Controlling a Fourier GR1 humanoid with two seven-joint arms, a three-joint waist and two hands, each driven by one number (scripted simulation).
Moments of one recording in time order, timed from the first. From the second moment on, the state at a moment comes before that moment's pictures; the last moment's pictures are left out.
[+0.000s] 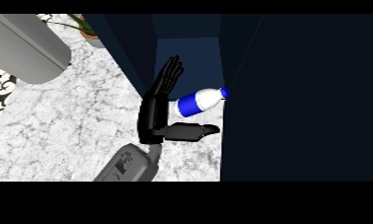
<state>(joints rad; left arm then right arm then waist) -0.33 0.01 -0.50 -1.35 0.35 0.54 -0.38 0.80 -0.38 -0.25 -2.34 -0.65 0.42 -0.21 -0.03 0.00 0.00</state>
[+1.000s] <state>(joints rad) 0.08 0.28 -0.59 -1.72 0.41 0.31 -0.43 0.85 -0.41 -0.19 -2.35 -0.64 0.58 -0.17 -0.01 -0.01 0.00</state>
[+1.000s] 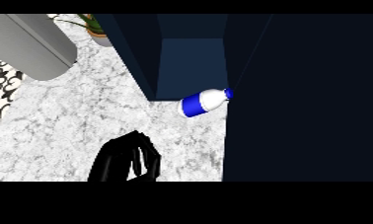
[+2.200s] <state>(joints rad) 0.37 0.64 -0.19 -1.94 0.70 0.03 -0.48 0.75 -0.48 0.12 -2.38 -0.56 0.69 -0.13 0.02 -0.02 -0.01</state>
